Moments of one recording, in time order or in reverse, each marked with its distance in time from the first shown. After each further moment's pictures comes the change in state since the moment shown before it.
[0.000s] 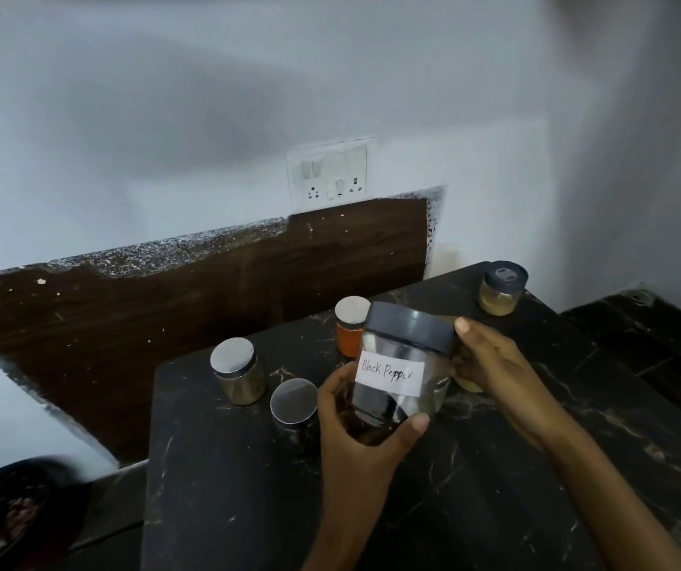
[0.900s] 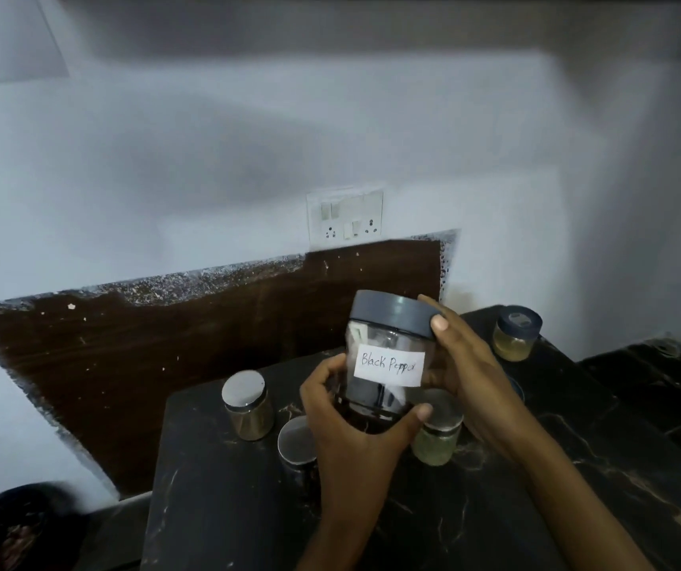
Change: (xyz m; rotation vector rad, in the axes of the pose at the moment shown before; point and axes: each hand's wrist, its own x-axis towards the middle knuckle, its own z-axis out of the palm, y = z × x) left_hand 0.030 0.028 0.007 0.175 0.186 0.253; right_hand 0.030 -0.034 0.029 0.214 0.009 -0.037
